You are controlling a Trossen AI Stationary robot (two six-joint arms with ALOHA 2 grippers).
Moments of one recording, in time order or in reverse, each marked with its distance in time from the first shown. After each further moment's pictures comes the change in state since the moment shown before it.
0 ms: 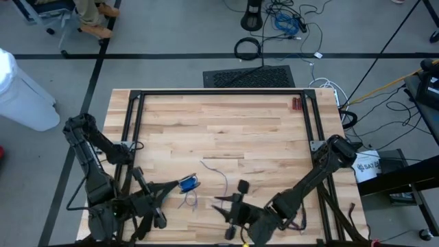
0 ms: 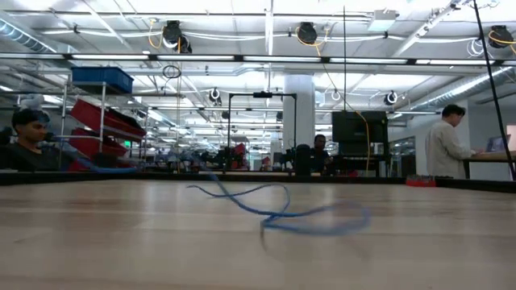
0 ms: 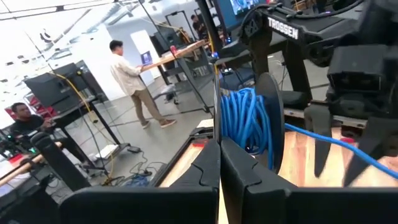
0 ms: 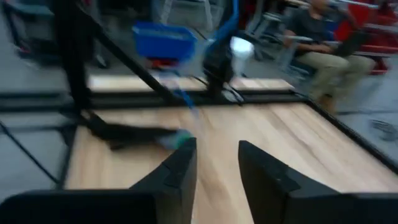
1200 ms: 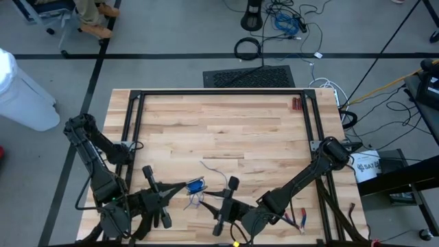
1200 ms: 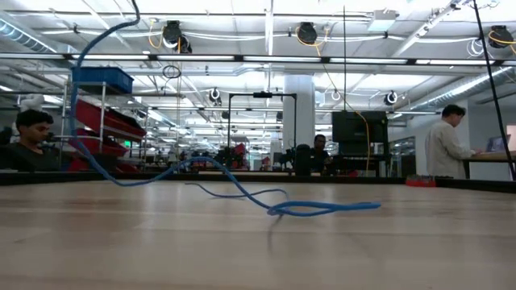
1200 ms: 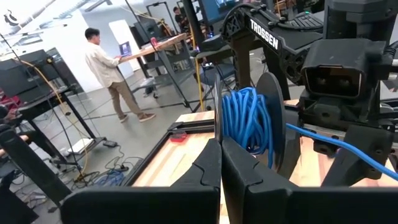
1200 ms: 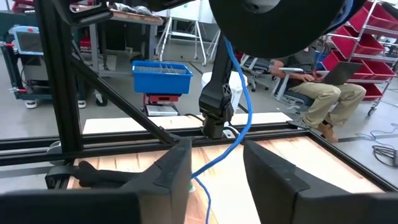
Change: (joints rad) left arm 0.053 0.005 -0.002 -0.096 0.129 -0.157; right arm -0.061 0.067 0.000 0.324 0.030 -0.209
